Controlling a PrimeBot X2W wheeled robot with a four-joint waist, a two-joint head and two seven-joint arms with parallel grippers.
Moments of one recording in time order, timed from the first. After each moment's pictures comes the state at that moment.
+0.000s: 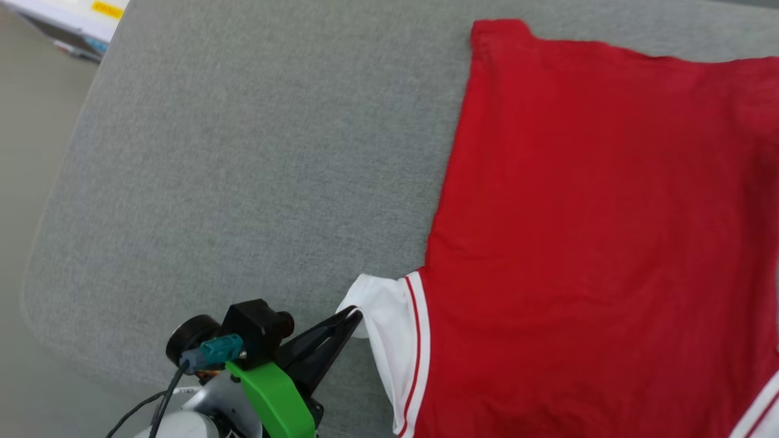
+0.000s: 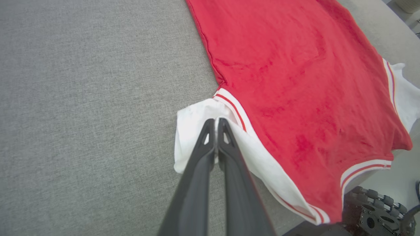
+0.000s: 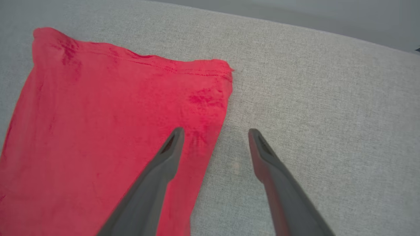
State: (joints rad) left arm -0.29 0.73 -0.84 -0.31 -0.78 0.09 0.06; right arm -0.70 -0.67 -0.03 0.19 0.68 0.13 1.01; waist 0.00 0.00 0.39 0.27
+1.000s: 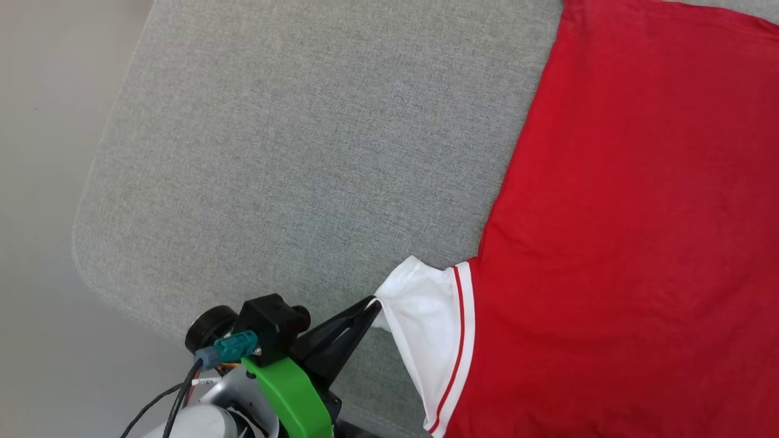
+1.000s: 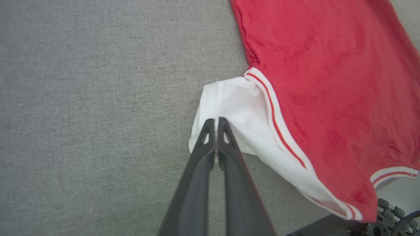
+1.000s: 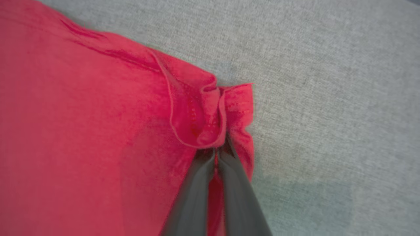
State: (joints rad) left arm -0.32 0.68 -0.86 -0.30 -0.76 0.09 0.03; right arm -0.81 -0.70 0.03 0.38 0.54 0.13 1.08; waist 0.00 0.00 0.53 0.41
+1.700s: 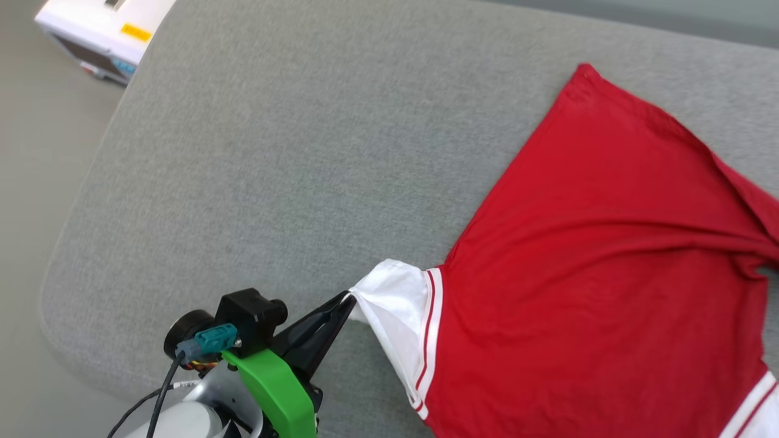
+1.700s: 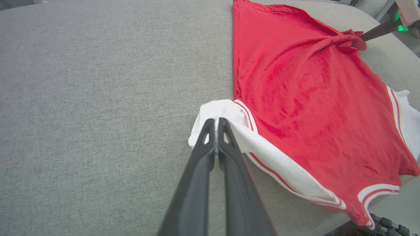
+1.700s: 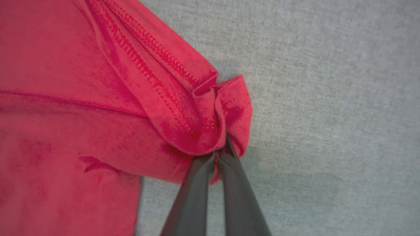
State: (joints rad) left arm -0.31 0.70 -0.83 -0.26 -0.79 0.13 0.02; right arm -0.46 -0.68 0.01 0.38 0.63 0.13 0.96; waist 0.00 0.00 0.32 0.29
